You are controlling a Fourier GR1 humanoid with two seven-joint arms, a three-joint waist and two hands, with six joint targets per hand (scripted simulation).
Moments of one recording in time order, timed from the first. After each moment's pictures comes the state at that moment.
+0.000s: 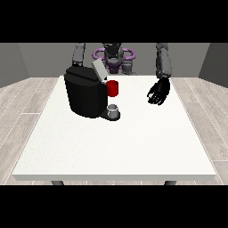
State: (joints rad) left arm -0.58 0.53 -0.03 -0.80 -0.65 -0.01 -0.29; right arm -0.26 -0.01 0.06 -1.43 0.19 -0.15 0.00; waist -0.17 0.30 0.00
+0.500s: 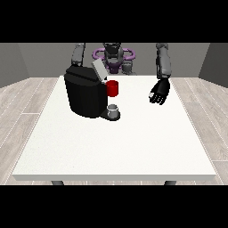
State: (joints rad) left arm -0.61 0.53 -0.09 -0.68 -0.79 -0.03 -0.30; right arm -0.25 -0.01 0.04 -1.38 0.16 -0.13 -0.02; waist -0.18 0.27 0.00
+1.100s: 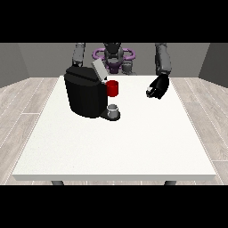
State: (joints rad) left arm -0.69 0.48 -0.03 -0.63 -0.76 -0.08 -0.39; right arm -0.22 -0.02 0.04 -1.31 0.22 -0.20 -0.01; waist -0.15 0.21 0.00
